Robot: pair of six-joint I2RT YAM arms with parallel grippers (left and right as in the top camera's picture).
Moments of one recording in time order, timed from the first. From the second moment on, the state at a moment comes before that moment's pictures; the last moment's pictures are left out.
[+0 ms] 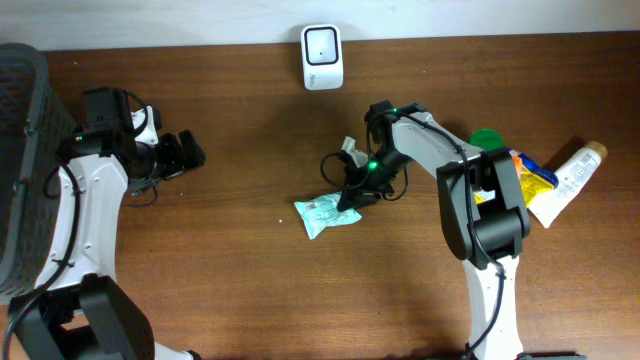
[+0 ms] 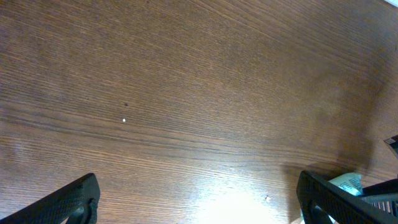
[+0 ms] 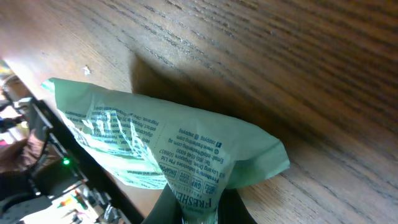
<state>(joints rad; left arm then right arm) 0.19 1.68 1.37 -0.91 0.25 -0.18 0.30 2.31 1.65 -1.12 -0.72 -0.06</state>
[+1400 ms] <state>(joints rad) 0.19 1.68 1.37 -0.91 0.25 -0.18 0.38 1.98 2.55 -1.34 -0.07 0.10</state>
